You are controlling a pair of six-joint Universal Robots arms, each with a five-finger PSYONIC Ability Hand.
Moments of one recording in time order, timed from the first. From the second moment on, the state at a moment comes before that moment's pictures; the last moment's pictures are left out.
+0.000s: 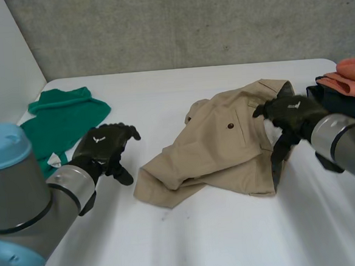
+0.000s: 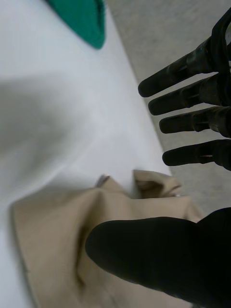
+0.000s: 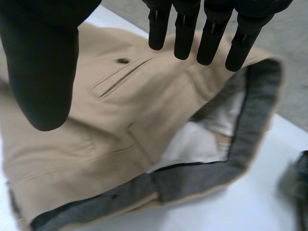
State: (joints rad) left arm 4.29 -1.85 -1.74 3.30 -1.46 3.22; right arm 1.84 -1.25 1.48 0.19 1.36 2.82; left_hand 0.44 0.42 0.43 0.41 0.23; right_hand 0.36 0.35 0.36 0.36 0.20
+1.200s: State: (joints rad) left arm 4.25 -1.43 -1.03 3.24 -1.48 3.30; right arm 1.86 -1.66 0.91 0.19 1.35 2.75; left_hand 1.16 1.20 1.19 1.20 0.99; right_hand 1.11 1.18 1.19 1.20 1.02
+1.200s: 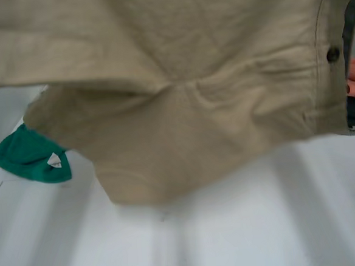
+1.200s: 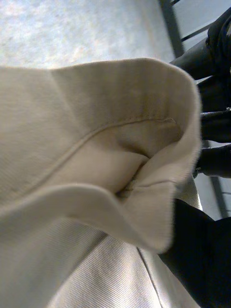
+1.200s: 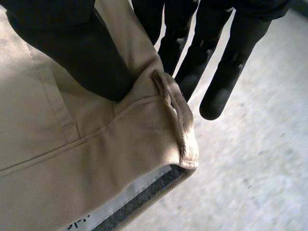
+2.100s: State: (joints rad) left arm 4.25 -2.23 -0.87 3.41 -1.61 3.47; right arm 1.90 -0.99 0.97 -0.15 1.36 2.70; left_hand 0.28 0.28 0.27 0.28 0.10; right_hand 0.22 0.21 0.21 0.21 0.05
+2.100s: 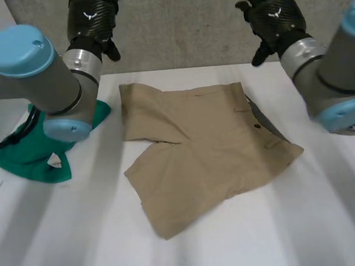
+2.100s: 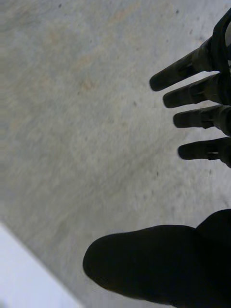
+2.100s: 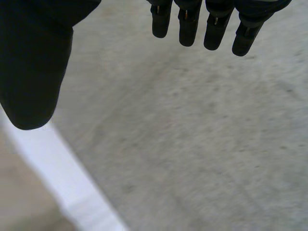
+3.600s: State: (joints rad) left arm 3.83 -1.55 -1.70 2.67 -1.68 3.28; right arm 1.36 -1.56 1.69 0.75 1.03 1.93; left_hand 1.13 1.20 1.19 1.20 1.01; right_hand 1.07 1.18 1.18 1.20 1.01
